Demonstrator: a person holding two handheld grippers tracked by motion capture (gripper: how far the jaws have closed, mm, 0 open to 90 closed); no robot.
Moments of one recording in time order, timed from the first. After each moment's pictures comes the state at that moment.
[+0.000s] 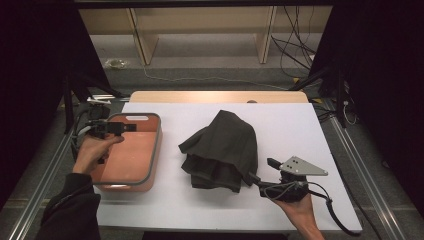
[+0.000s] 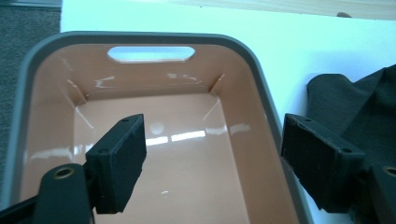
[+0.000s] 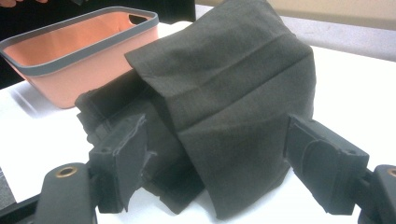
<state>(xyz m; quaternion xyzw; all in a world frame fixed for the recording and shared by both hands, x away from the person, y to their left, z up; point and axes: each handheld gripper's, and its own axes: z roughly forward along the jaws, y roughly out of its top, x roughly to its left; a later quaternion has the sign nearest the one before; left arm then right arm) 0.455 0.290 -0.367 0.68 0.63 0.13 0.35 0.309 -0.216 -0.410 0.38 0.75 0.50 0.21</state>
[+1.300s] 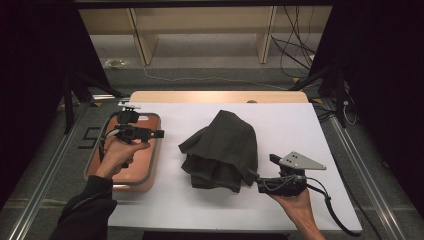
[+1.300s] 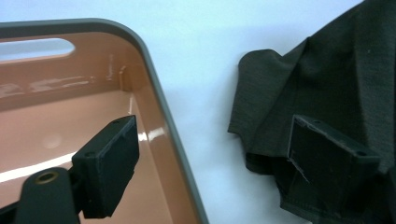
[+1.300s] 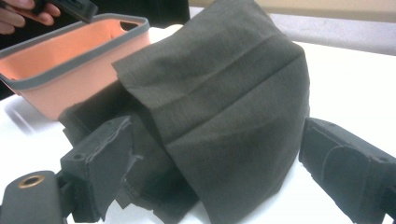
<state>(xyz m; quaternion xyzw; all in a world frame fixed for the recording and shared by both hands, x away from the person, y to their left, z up) 0.449 0.219 -0.375 0.73 0.56 0.09 0.37 0.322 -0.216 -0.411 0.40 0.74 0.50 0.20</state>
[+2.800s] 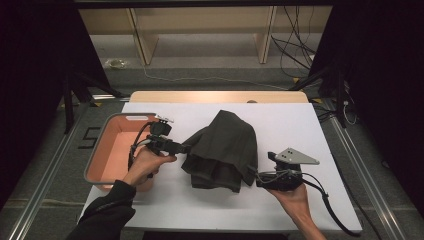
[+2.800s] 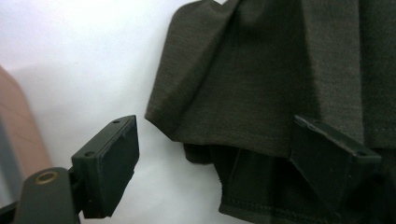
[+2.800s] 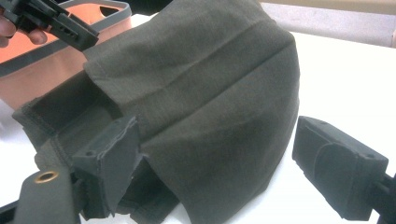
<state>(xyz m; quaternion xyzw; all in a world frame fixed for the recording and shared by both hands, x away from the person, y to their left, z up) 0.442 0.146 -0.406 0.79 0.51 0.05 0.35 0.337 -0.212 -0.419 0.41 0.75 0.48 0.21</state>
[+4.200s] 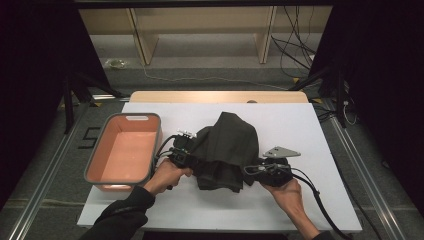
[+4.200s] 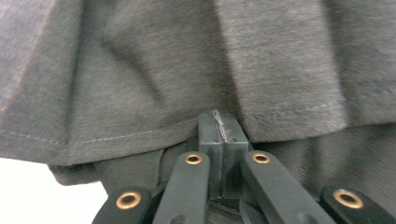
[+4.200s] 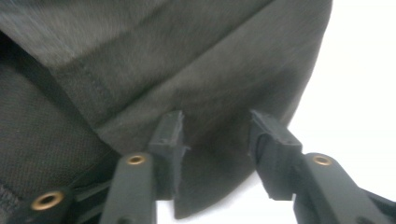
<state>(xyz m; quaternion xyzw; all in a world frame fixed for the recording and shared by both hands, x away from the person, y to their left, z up) 0.428 0.095 -0.440 0.81 0.44 -0.04 0.38 0.365 -0.200 -0.446 0.43 0.79 0.39 0.18</state>
